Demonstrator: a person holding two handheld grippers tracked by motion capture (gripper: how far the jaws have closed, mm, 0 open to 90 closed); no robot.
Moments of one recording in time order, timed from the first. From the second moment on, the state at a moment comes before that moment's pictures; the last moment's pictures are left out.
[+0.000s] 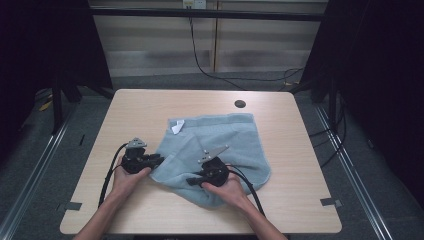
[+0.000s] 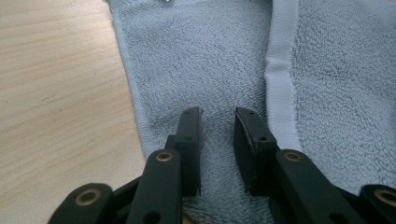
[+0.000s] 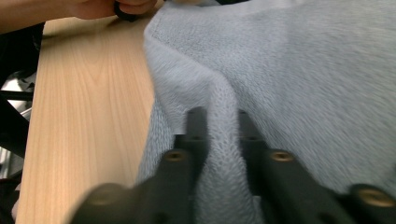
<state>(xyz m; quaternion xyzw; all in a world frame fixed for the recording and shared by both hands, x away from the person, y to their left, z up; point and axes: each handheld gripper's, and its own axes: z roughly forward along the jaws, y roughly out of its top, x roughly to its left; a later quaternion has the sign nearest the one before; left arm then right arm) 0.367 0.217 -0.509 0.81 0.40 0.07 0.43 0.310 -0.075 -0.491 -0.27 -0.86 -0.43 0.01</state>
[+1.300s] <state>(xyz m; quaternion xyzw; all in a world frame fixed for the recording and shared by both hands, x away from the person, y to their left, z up) 0.382 0.214 -0.494 0.81 0.40 0.07 0.43 0.359 -0.153 -0.465 -0.39 -0.80 -0.46 -0.06</state>
